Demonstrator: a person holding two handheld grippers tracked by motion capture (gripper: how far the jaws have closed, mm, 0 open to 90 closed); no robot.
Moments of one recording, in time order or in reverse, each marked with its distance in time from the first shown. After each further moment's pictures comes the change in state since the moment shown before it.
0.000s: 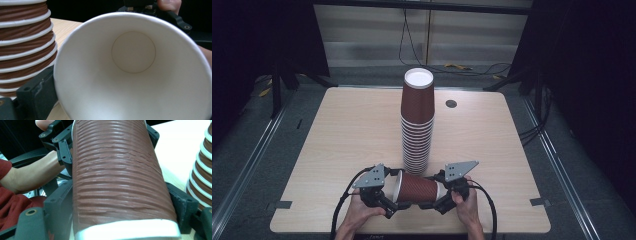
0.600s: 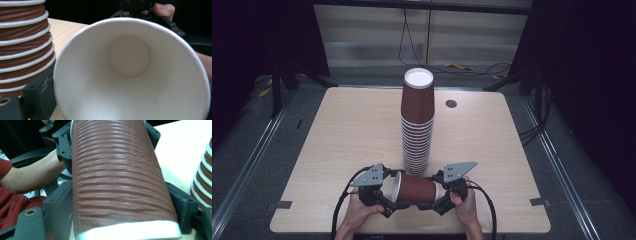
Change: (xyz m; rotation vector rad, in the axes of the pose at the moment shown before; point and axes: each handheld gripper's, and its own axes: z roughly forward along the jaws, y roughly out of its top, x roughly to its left) left arm 0.001 0.002 -0.005 0.002 -0.014 -0.024; right arm 0.000 -0.001 0.005 -0.005 0.006 -0.007
